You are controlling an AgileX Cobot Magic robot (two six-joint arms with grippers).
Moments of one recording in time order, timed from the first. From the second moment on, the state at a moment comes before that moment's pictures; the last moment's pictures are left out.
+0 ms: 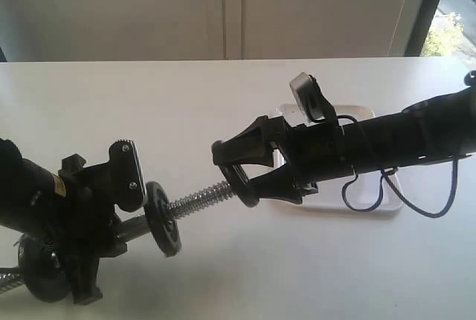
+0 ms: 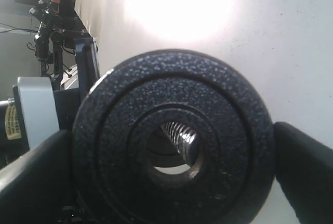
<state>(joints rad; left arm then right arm) -0.60 1.43 -0.66 -0.18 0.39 0.86 0.24 1.89 -0.91 1.57 1.13 -1.16</state>
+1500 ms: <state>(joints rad) -0.60 1.43 -0.65 -0.18 0.38 0.85 0.28 2.03 -0.91 1.64 1.16 -1.12</state>
